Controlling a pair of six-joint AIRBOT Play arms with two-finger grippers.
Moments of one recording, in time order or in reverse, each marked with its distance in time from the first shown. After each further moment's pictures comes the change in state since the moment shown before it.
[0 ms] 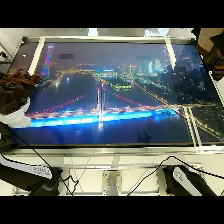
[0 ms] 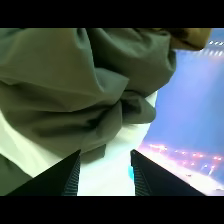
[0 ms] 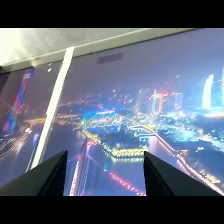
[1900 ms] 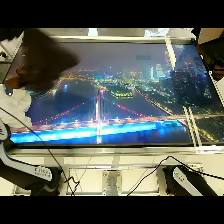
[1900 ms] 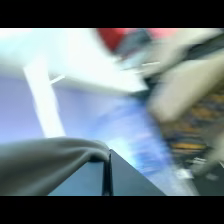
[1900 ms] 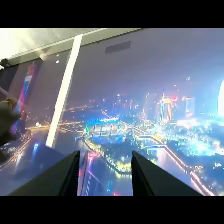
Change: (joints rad) left arm -0.188 0.025 0.141 -1.488 0.247 0.432; right arm 0.087 0.000 -0.116 -0.024 -0.091 0.019
